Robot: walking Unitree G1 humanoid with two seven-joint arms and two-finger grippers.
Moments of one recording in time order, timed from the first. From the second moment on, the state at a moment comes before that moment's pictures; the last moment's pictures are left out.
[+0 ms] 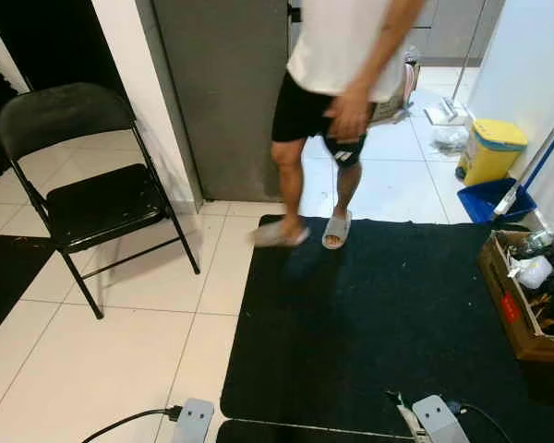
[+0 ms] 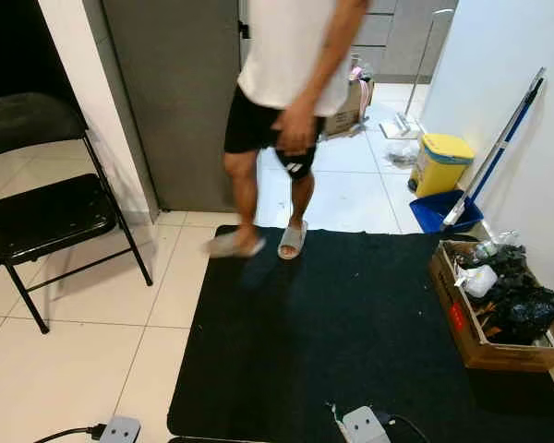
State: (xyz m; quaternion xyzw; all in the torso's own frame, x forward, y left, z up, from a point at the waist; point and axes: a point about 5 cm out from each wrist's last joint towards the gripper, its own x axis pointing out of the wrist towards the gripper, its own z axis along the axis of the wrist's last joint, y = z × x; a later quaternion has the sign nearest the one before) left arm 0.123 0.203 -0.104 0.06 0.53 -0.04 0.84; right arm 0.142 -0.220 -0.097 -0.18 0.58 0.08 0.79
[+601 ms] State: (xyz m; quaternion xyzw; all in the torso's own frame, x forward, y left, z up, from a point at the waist) left arm 0.125 0.212 -0.102 0.07 0.53 -0.04 0.84; right arm 0.130 -0.215 -0.102 -0.18 0.60 0.09 0.77
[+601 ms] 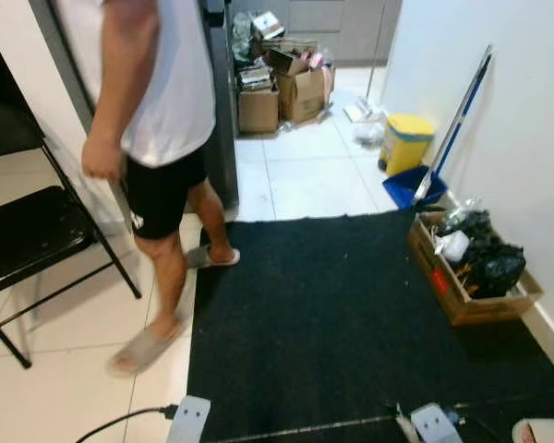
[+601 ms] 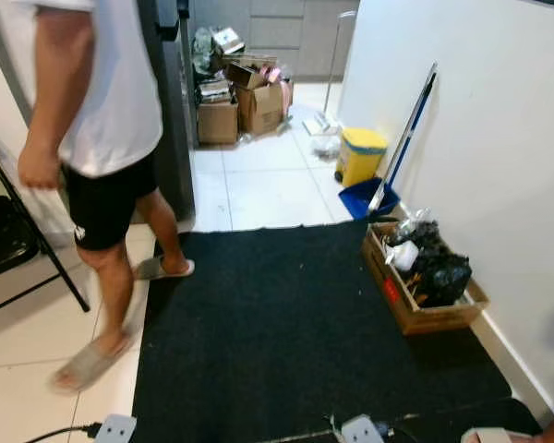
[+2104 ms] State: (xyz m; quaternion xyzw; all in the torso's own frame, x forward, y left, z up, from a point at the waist) left arm 0.125 0.214 -0.102 0.07 0.53 -0.03 0.84; right arm 0.147 -0.217 -0.096 -0.19 0.58 0.09 0.79
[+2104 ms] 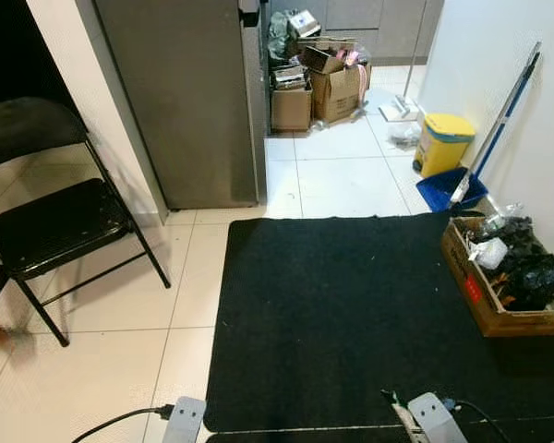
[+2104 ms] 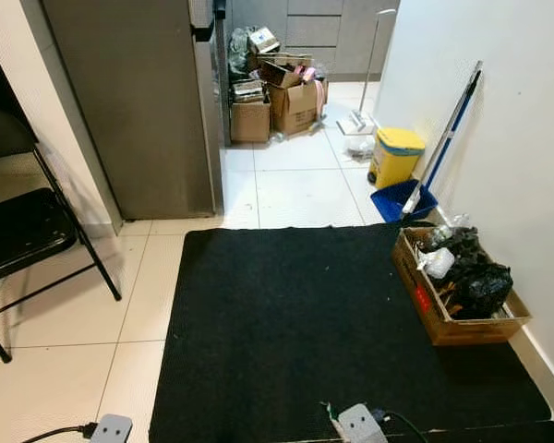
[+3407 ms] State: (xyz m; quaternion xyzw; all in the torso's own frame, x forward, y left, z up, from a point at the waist) left arm 0.130 0.212 -0.101 0.07 0.53 -0.04 0.84; right arm 0.142 -0.215 -0.098 -0.19 0.58 0.10 0.78
